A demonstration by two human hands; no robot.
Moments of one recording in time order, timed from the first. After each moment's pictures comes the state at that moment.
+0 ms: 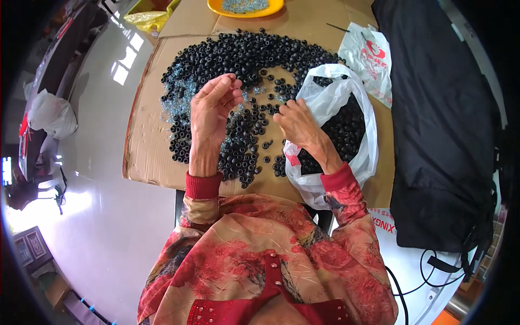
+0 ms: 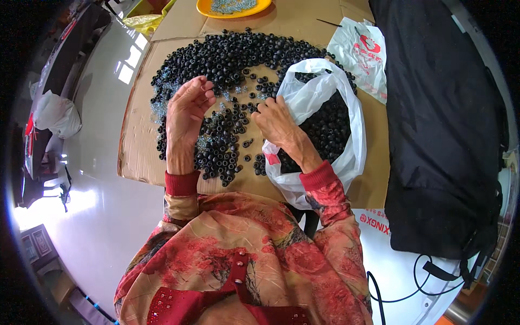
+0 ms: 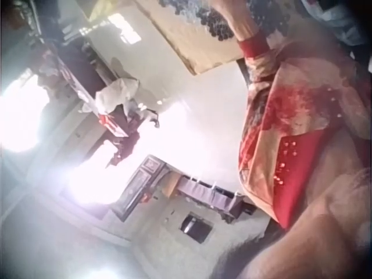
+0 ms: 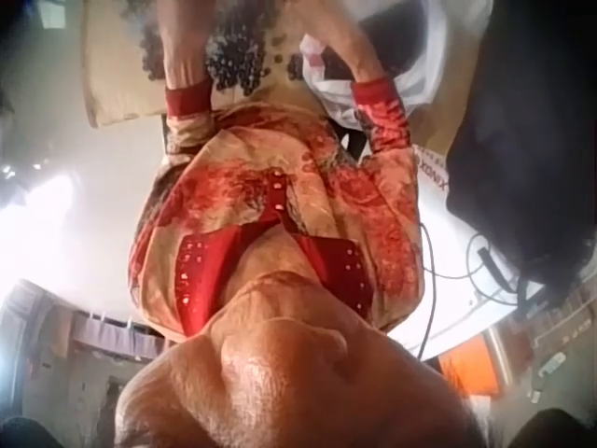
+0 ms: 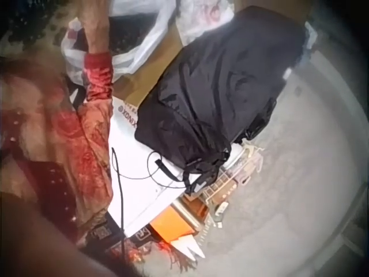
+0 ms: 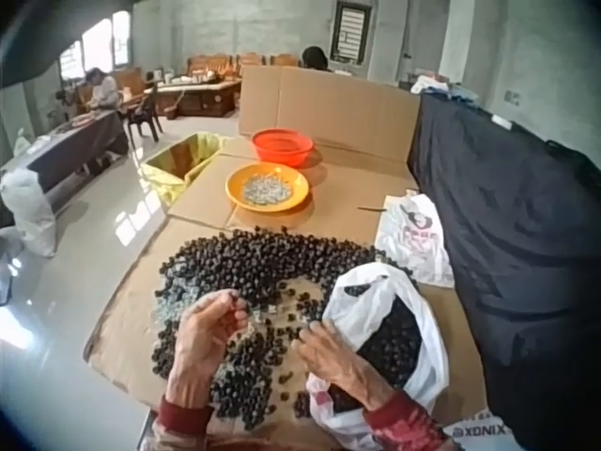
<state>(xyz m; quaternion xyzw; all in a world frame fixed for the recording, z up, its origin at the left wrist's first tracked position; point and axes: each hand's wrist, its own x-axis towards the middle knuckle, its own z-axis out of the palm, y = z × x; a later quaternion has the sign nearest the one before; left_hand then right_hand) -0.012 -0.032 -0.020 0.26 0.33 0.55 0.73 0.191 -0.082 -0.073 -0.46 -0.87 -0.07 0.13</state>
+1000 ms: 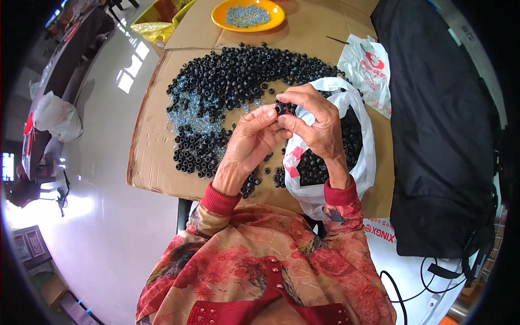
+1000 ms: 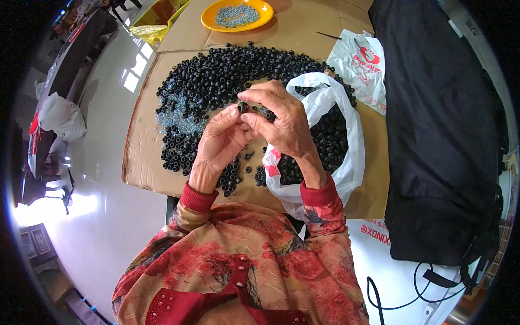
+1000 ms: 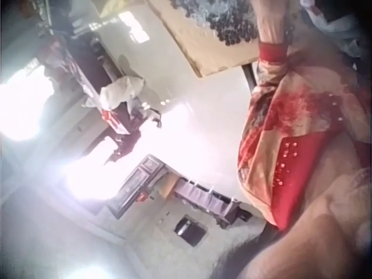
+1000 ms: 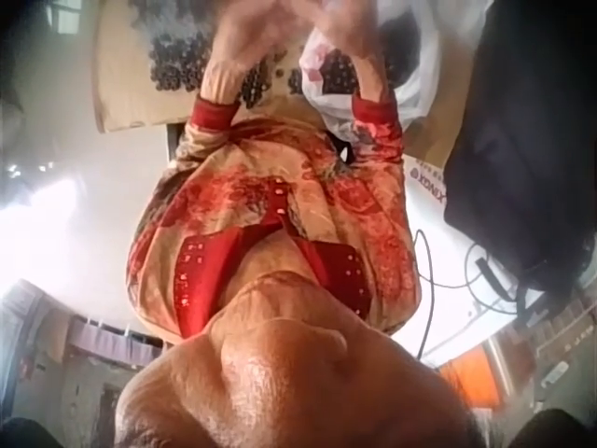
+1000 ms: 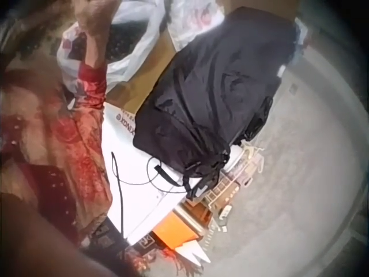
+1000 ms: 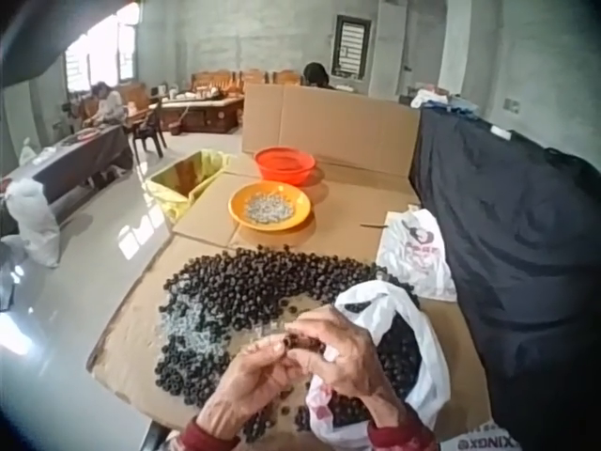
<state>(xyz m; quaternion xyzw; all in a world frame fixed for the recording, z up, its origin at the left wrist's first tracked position) 0.031 -0.067 0.003 0.17 0.07 0.42 0.89 0.176 -0.086 0.049 -0.44 -0.73 0.17 0.50</state>
